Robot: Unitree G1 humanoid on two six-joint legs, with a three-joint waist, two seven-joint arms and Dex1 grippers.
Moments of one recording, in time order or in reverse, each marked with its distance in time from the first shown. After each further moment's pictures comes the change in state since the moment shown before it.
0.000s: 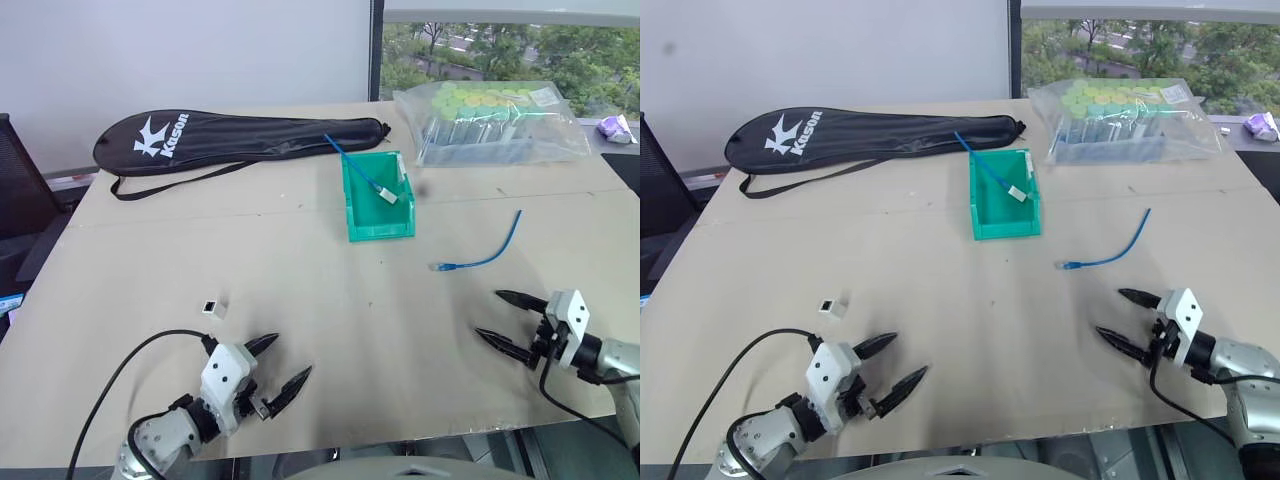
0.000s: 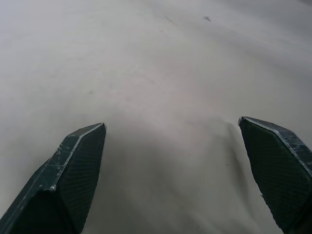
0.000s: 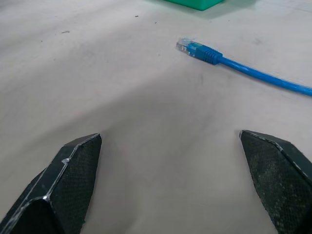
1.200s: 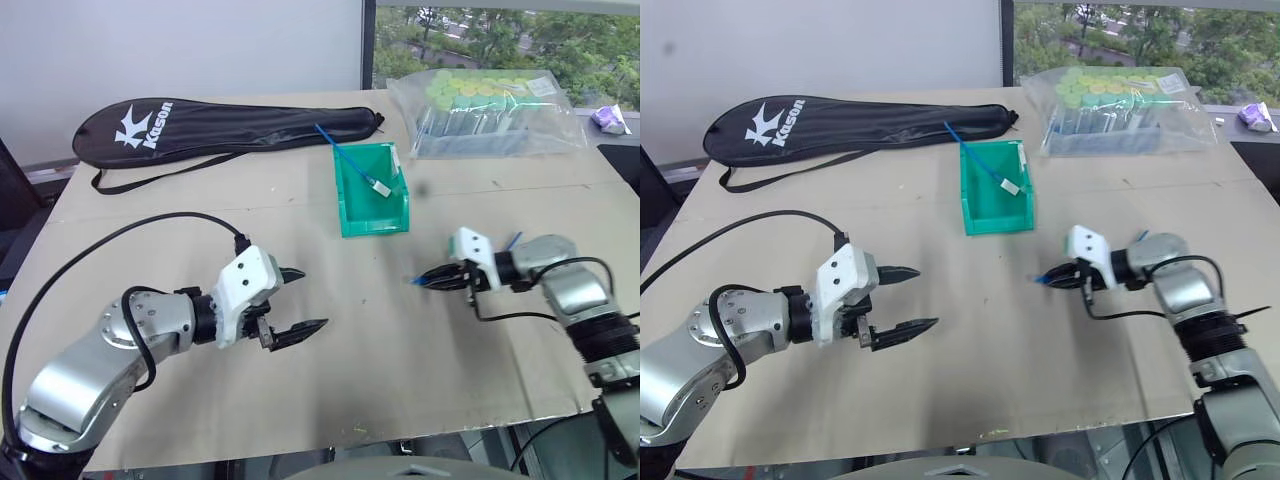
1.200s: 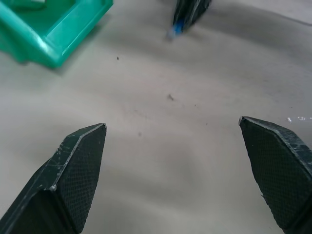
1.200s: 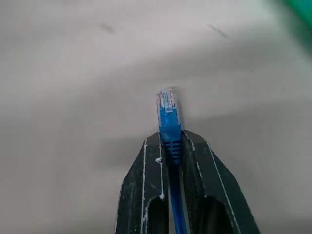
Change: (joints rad) left arm -0.535 0.346 0.079 -0.216 -0.257 0.597 -0.045; right arm -0.544 0.072 0.447 0.026 -0.254 0.322 0.166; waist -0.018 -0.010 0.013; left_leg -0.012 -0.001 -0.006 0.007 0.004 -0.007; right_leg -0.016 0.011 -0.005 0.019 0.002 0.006
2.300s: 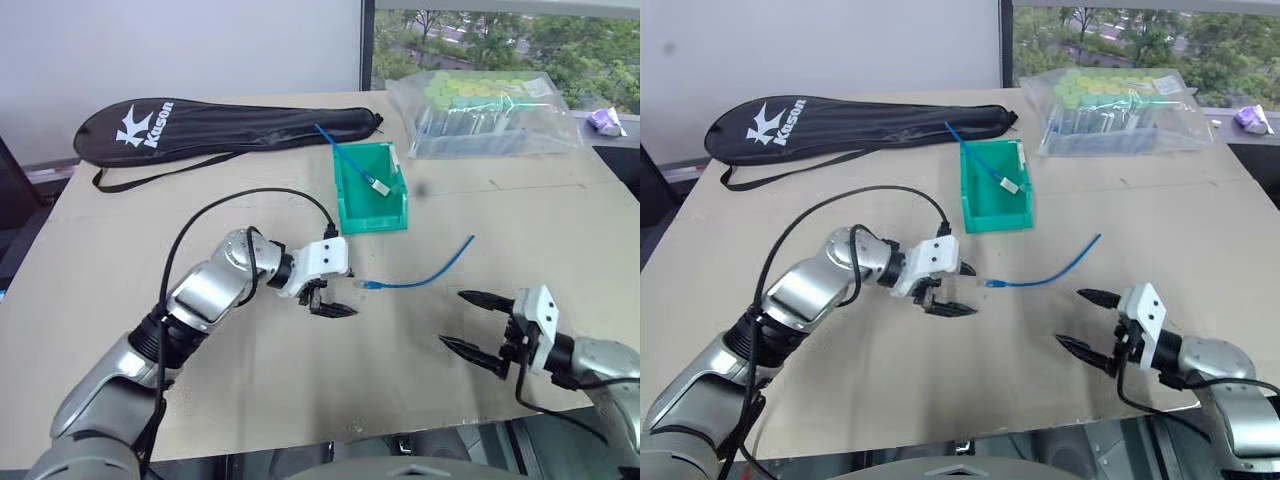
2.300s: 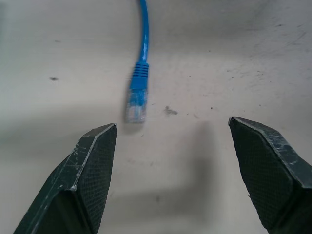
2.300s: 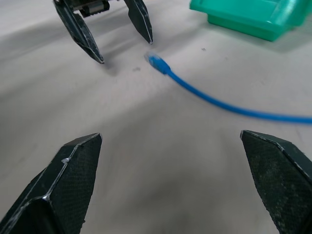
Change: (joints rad) left arm -0.601 -0.235 -0.606 0.630 0.444 -0.252 -0.353; right arm 0.770 0.026 -0.470 -0.532 0.265 -0.045 -0.238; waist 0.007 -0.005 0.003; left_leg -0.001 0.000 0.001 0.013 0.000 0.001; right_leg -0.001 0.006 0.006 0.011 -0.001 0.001
